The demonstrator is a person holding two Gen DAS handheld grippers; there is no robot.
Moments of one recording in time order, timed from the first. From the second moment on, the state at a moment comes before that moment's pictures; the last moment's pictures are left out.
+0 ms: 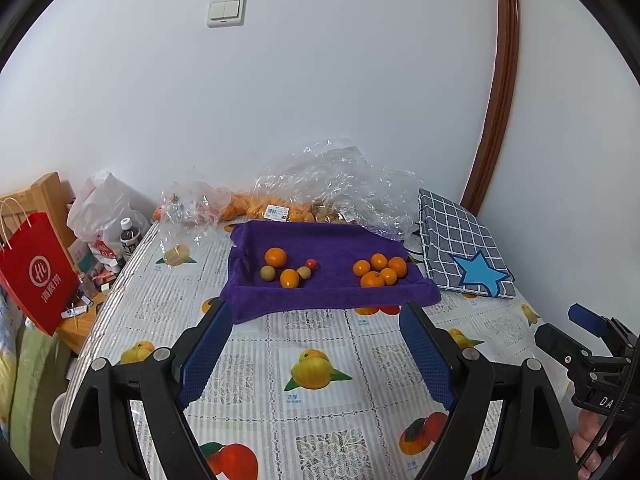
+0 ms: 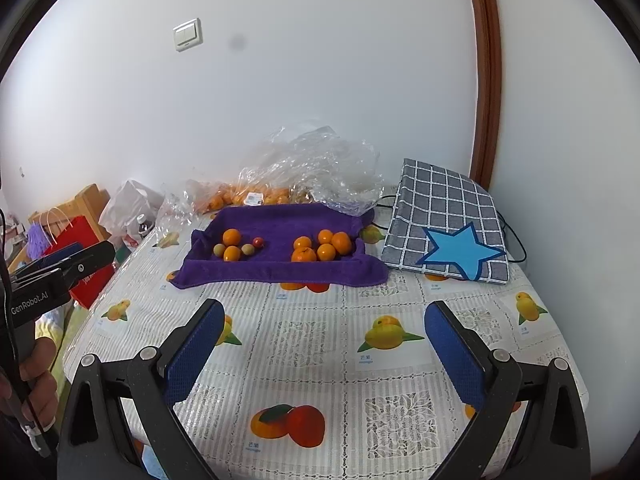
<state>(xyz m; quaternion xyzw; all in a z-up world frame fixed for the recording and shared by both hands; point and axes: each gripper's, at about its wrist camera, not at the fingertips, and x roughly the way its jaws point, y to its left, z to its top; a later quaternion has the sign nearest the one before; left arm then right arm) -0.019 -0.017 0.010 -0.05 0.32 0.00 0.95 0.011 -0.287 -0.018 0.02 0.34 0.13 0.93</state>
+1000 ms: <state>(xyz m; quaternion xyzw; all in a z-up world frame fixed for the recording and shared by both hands) -0.019 -0.022 0.004 -0.05 0.32 0.00 0.95 0.013 -0.294 -0.029 0.03 0.35 0.12 0.93</state>
